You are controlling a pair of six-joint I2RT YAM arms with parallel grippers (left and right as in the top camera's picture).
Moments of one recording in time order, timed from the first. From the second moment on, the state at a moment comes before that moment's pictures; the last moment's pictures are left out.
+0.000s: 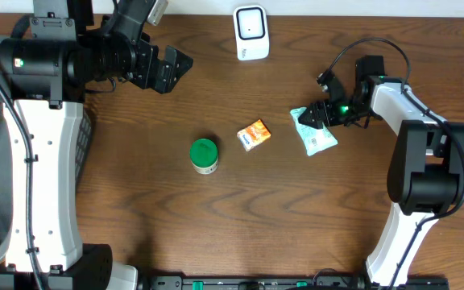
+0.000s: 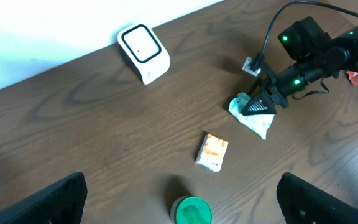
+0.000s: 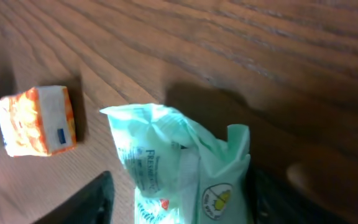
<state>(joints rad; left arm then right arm) -0.06 1.65 2.08 -1.29 0.54 0.30 -0.03 2.15 1.44 -0.69 -0.64 -0.31</state>
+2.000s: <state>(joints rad) -0.06 1.65 2.08 -1.29 0.54 0.30 0.41 1.55 1.48 -0.70 0.29 0.51</state>
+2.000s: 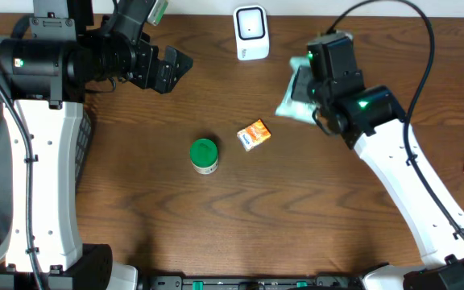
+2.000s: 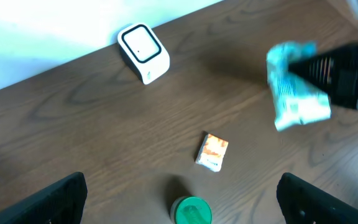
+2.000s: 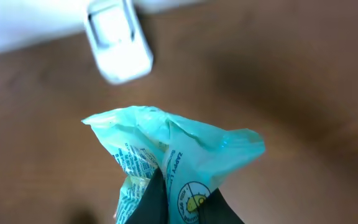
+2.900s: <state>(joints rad) -0.06 1.65 2.08 -1.28 0.54 0.30 0.39 2.25 1.47 0.84 0.57 -0.58</state>
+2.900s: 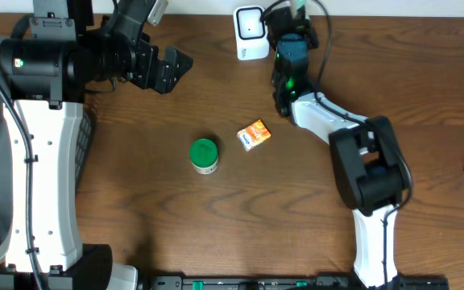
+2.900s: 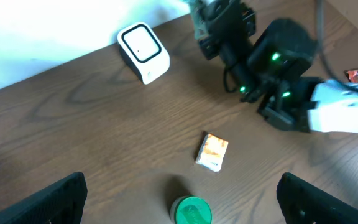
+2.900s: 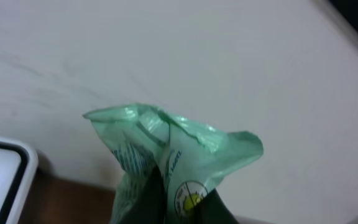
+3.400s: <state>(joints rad) -0.06 1.65 2.08 -1.29 0.54 0.30 0.39 2.36 1.52 0.94 0.23 -0.90</state>
